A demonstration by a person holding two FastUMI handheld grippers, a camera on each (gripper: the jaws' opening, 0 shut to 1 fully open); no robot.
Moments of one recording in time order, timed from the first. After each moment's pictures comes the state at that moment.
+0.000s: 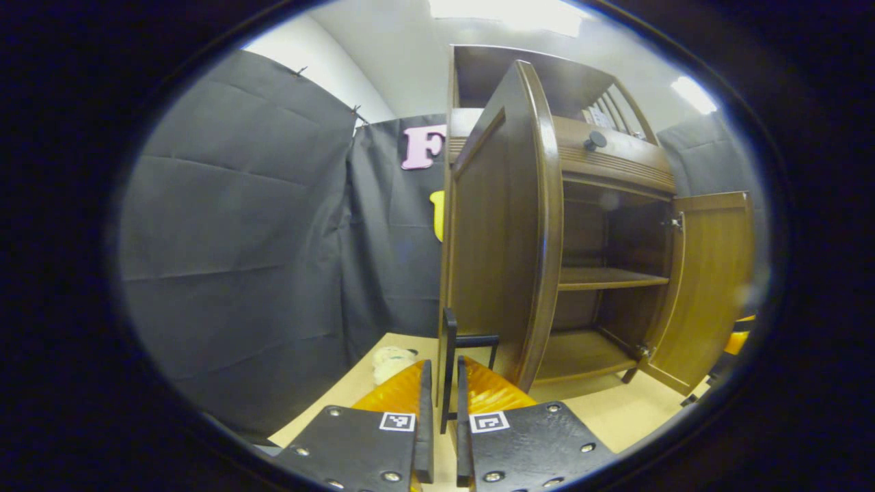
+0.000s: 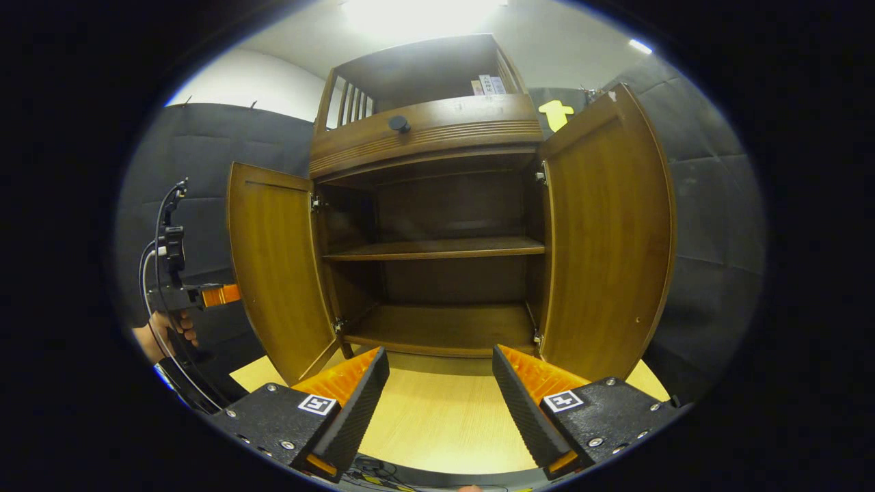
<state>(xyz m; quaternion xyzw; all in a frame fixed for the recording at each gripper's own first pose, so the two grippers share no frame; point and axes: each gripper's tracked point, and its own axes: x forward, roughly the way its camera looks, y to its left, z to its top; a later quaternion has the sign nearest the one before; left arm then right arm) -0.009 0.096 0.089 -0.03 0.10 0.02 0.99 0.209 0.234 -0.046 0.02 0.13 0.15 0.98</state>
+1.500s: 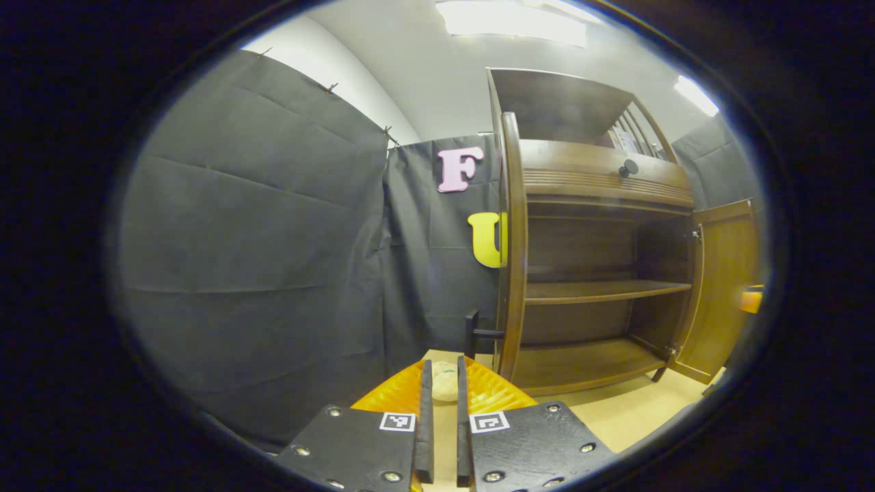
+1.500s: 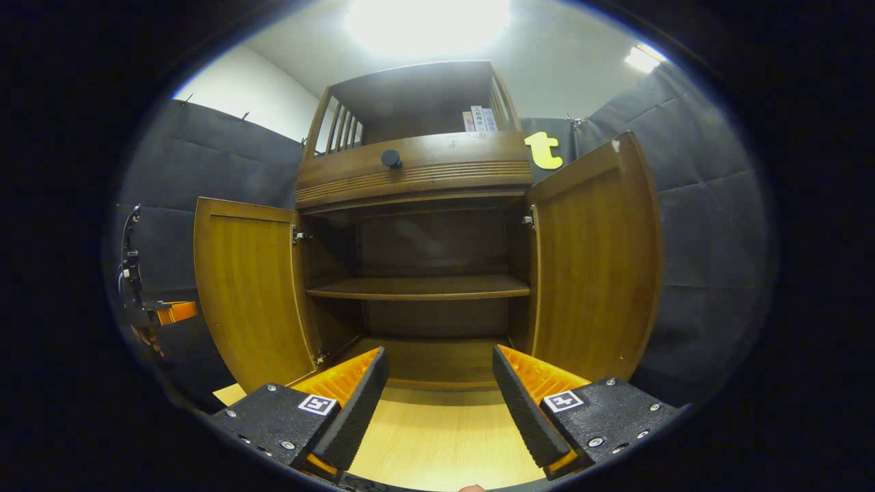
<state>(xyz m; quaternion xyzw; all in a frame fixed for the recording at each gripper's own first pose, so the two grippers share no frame) -0.066 0.167 0.111 -0.04 0.05 0.06 1.00 0.216 0.227 0.004 0.02 0.05 0.09 0.99</state>
